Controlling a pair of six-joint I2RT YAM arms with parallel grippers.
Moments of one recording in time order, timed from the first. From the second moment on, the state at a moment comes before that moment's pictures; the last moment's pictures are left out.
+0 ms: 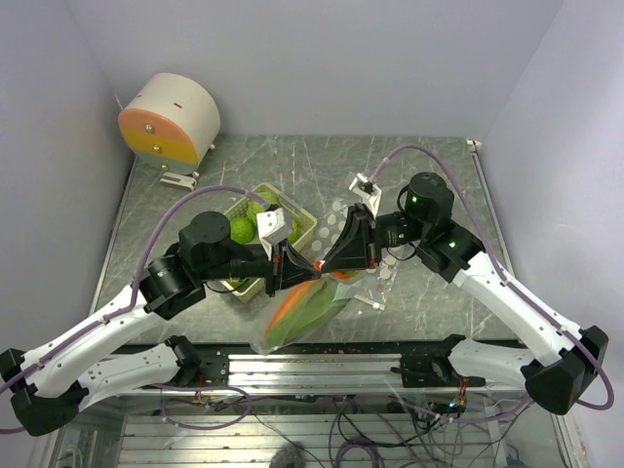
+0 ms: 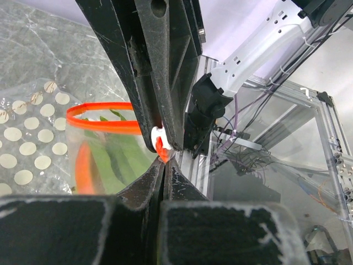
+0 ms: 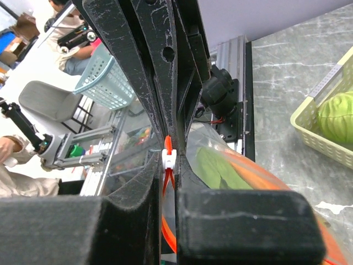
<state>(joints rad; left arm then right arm) -0.92 0.87 0.99 -0.24 0.51 -0.21 0.66 1.11 1.06 -0.06 -1.14 0.44</state>
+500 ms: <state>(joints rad) -0.92 0.92 0.99 -0.23 0.57 -0.18 0.67 1.12 1.10 -0.21 -1.11 0.34</state>
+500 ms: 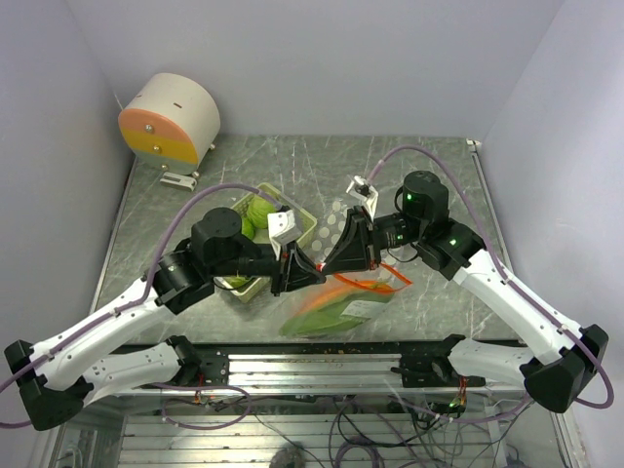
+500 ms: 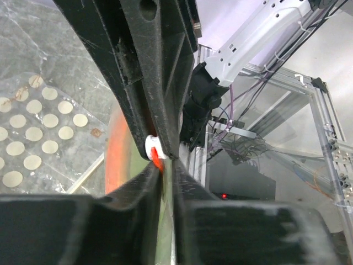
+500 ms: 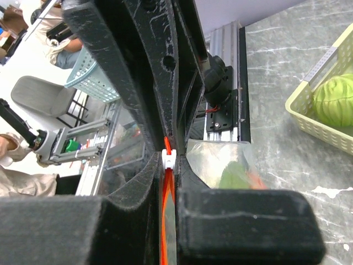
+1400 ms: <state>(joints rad) -0.92 0.78 1.04 -0.36 0.31 -0.17 0.68 1.07 1.12 -0.33 -0.99 0.17</state>
